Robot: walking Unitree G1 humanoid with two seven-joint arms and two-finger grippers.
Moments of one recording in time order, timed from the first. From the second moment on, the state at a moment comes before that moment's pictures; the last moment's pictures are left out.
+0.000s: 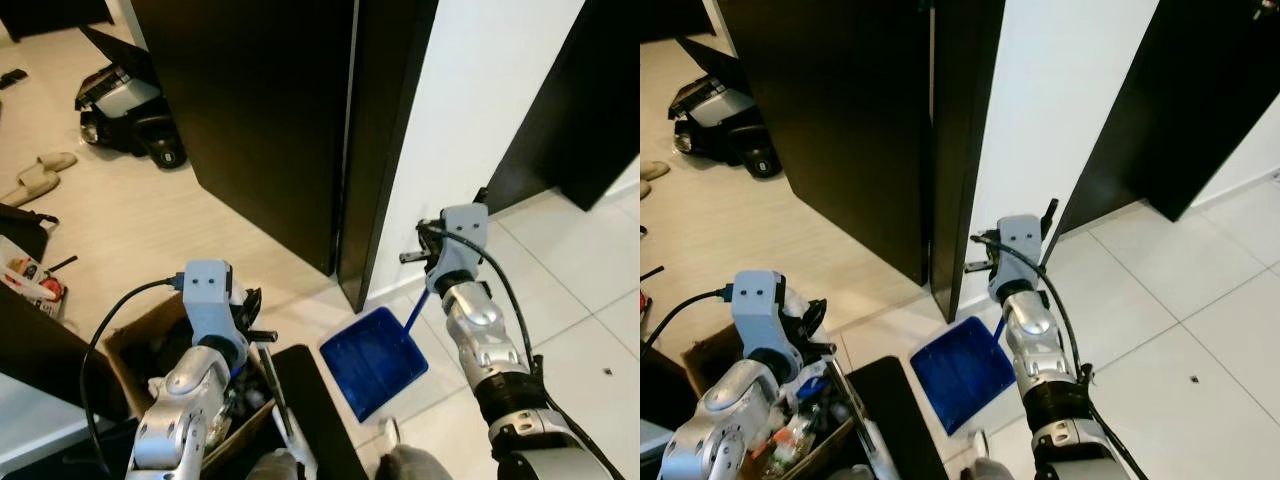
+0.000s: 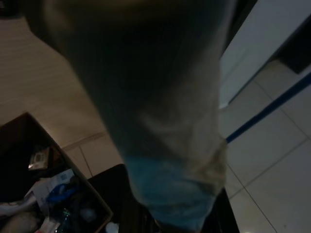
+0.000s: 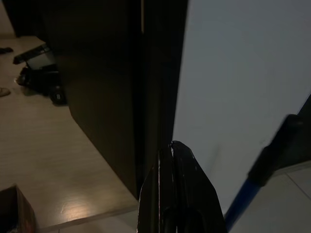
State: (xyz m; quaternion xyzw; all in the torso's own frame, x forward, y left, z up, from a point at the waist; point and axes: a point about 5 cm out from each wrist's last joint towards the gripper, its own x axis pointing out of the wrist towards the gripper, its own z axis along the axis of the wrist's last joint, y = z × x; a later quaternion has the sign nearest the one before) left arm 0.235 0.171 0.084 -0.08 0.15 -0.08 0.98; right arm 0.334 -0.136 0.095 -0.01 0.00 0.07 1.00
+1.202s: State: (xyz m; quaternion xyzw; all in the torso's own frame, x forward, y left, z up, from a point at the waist) left arm 0.241 0.181 0.091 -0.08 0.13 -0.04 0.99; right arm 0.351 -0.131 0.088 -0.02 0.05 0.08 1.00
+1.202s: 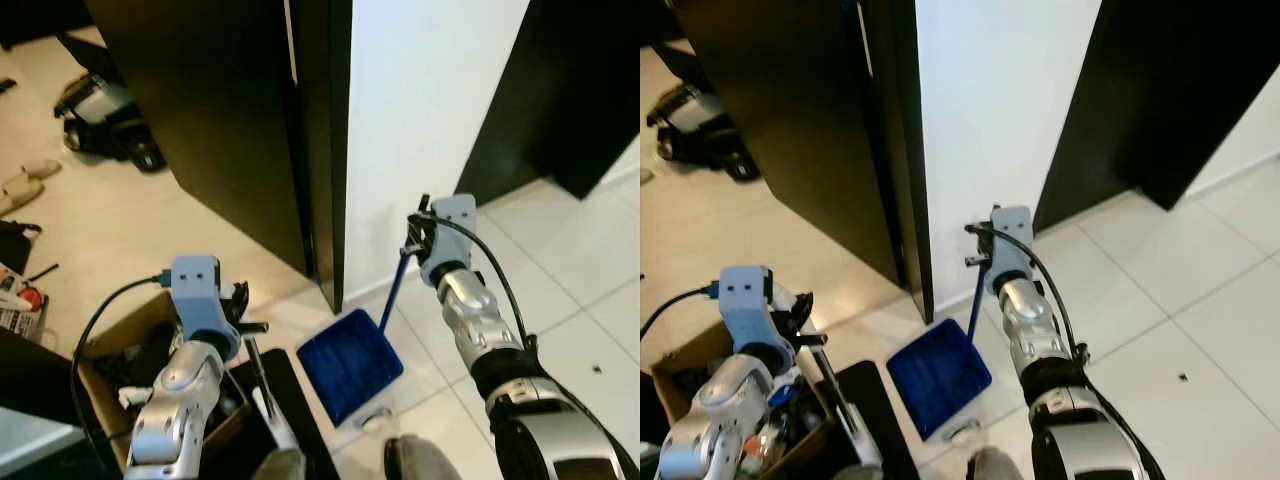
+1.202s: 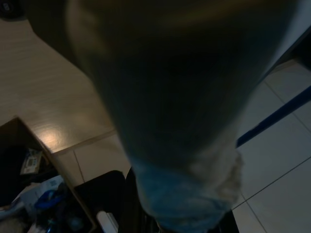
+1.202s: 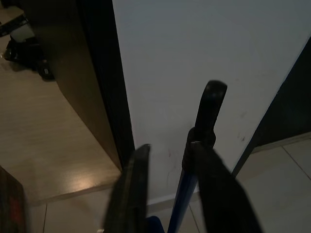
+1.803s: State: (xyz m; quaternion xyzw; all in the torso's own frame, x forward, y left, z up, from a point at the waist) left arm 0.233 0.187 0.110 -0.06 0.13 -0.06 0.99; right arm 0.361 -0.144 0.091 -0.01 0.07 0.01 1.00
